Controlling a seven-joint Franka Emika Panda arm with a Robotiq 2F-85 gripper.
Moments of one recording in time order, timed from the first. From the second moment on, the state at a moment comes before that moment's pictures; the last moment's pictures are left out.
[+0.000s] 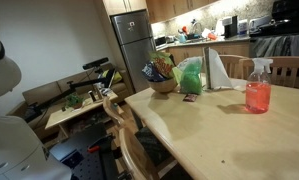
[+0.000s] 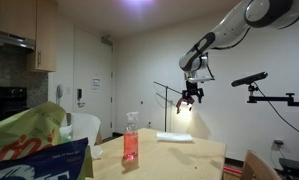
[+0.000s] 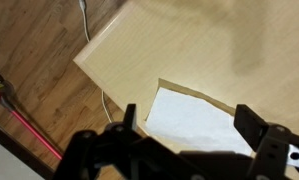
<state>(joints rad) -0.38 0.67 -0.28 -1.38 0.05 2.01 0.12</state>
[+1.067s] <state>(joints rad) -0.39 0.85 -0.27 -1.21 0.04 2.01 0.12</state>
